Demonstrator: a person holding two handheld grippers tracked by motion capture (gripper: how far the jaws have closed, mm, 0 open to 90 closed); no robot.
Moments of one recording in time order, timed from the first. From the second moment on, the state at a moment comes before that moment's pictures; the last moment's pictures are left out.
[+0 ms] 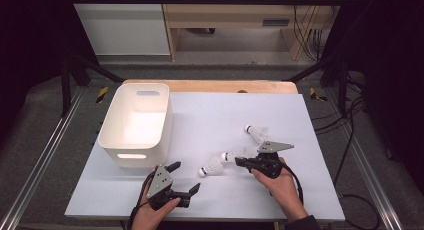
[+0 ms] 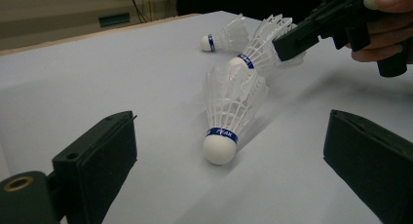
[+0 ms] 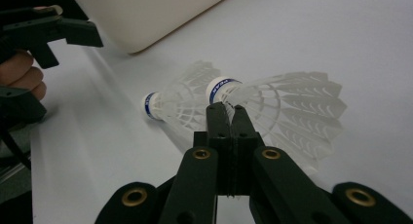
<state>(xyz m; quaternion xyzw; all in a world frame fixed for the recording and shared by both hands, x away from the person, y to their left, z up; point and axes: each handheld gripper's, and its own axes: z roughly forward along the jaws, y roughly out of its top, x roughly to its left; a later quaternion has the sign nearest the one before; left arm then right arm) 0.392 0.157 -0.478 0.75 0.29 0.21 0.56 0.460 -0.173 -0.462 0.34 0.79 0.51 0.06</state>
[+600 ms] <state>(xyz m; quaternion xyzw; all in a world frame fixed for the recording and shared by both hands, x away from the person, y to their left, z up) 0.392 0.156 -0.478 0.76 0.29 0.21 0.54 0.440 -0.135 -0.471 0.28 0.83 0.48 0.00</state>
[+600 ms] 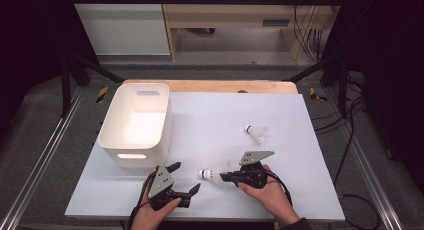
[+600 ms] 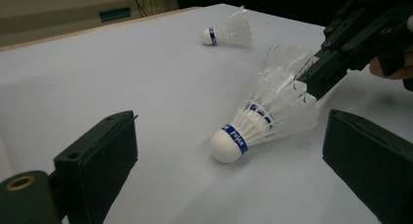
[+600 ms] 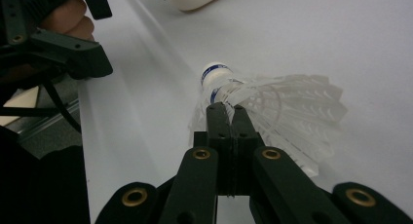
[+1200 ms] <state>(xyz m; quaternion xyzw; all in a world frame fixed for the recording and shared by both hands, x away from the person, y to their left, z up) 0.391 0.156 -0.478 0.76 0.29 0.20 0.54 0.427 -0.131 -0.473 0.28 0.84 0.47 0.03</state>
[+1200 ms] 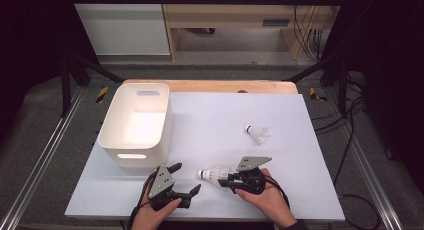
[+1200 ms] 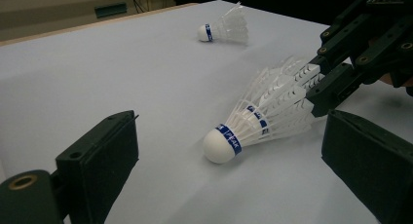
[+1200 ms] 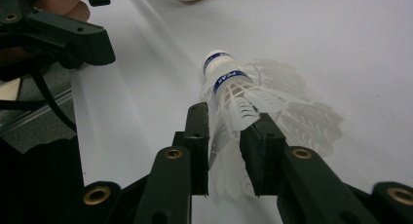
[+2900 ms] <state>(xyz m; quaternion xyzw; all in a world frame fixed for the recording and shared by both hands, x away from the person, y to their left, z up) 0.391 0.153 -0.479 0.77 0.28 0.19 0.54 0.427 -0.140 -0.474 0.31 0.82 0.47 0.09</state>
